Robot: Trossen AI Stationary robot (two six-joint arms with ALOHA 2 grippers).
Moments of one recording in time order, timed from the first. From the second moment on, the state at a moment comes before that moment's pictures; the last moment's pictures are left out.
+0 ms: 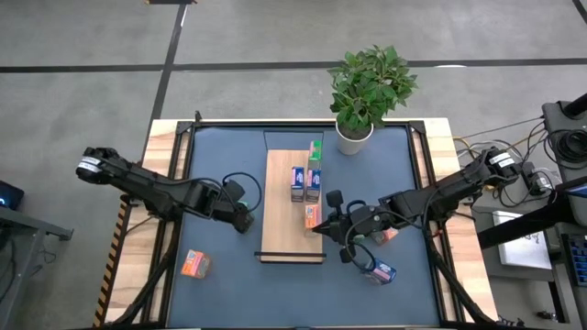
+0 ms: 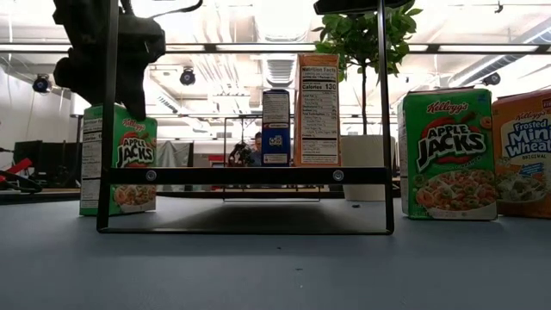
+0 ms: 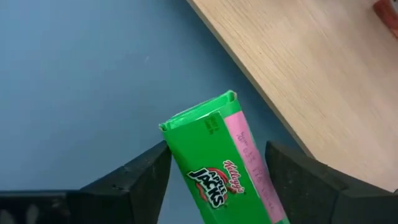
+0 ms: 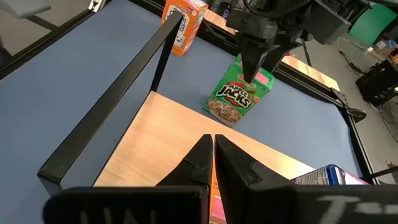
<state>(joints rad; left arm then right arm) -0.28 1.29 0.94 -0.93 -0.32 -1.15 0.35 1.41 0.99 -0.06 0.26 -0.29</state>
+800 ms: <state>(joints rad) -0.26 1.29 1.32 -1.09 -0.54 -0.44 0.35 1.41 0.99 -0.08 0.26 -0.27</state>
